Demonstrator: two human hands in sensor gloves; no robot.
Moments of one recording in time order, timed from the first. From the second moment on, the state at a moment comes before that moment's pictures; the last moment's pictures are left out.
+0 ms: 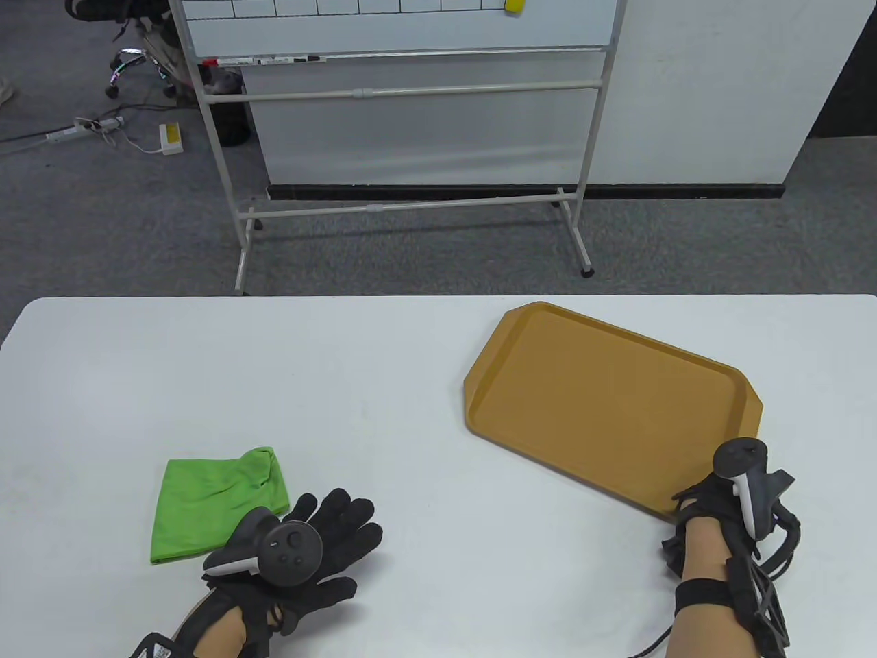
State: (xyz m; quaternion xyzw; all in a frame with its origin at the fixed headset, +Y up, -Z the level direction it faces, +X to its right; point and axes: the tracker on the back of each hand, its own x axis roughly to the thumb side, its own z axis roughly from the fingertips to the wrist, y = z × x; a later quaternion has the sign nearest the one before) left_hand -0.218 -0.738 -0.293 -0.15 -0.37 0.11 0.91; right_hand 0.351 -0.761 -0.363 -0.38 0.02 0.91 0.18
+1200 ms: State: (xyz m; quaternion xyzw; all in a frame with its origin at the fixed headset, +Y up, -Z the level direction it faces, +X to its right) left_hand -0.258 -0.736 -0.308 -0.14 -0.29 0.13 0.94; right_hand 0.220 -0.764 -0.281 -0.15 0.13 0.97 0.16
